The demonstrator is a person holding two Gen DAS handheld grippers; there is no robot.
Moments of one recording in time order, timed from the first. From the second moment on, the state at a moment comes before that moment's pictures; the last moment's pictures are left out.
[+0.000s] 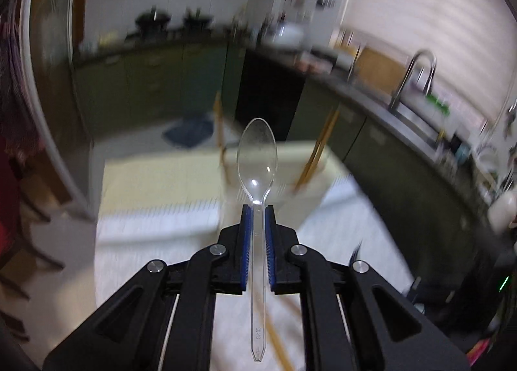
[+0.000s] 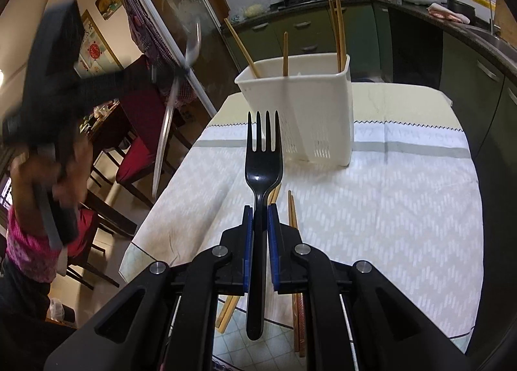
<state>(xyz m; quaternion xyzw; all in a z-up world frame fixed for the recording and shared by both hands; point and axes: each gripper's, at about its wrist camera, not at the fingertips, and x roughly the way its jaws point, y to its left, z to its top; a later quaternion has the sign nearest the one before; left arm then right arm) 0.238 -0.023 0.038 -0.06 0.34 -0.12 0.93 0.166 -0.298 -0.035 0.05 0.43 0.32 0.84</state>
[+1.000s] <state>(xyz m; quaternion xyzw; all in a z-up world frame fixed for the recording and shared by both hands) 0.308 -0.057 -0.019 -0.05 0.17 -0.10 0.98 0.176 -0.333 -0.009 0.09 0.39 0.31 0.86</state>
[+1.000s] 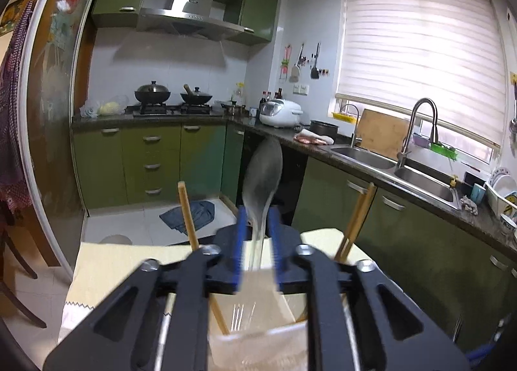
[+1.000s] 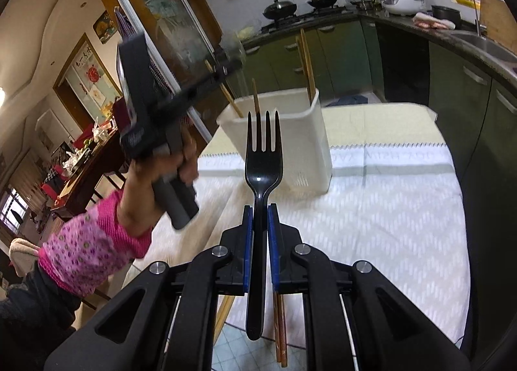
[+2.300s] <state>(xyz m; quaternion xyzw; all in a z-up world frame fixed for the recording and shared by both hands) 0.164 0.029 -0.050 -0.08 0.27 -0.10 0.95 0.308 -0.274 -0.017 0.05 0.19 0.21 0.96</state>
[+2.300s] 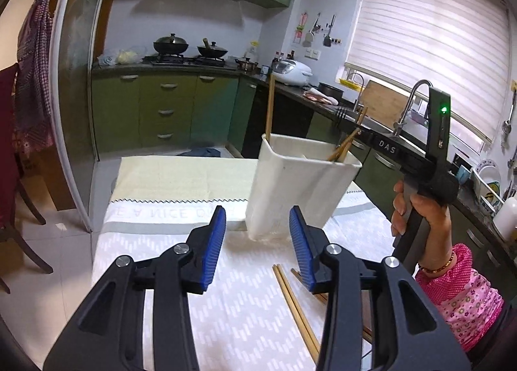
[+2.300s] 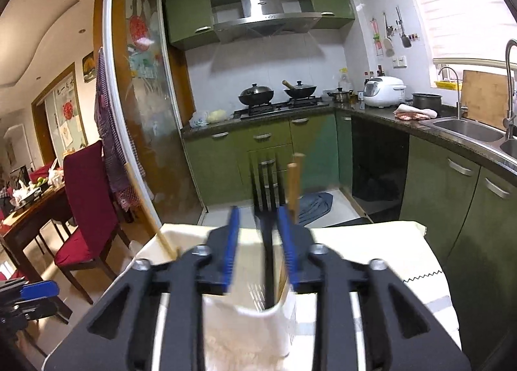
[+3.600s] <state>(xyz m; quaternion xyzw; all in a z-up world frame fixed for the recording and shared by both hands) 0.240 -0.057 -0.174 -0.04 0.64 -0.02 0.77 0.120 -0.405 -0.044 0.03 0.28 0.24 0.93</state>
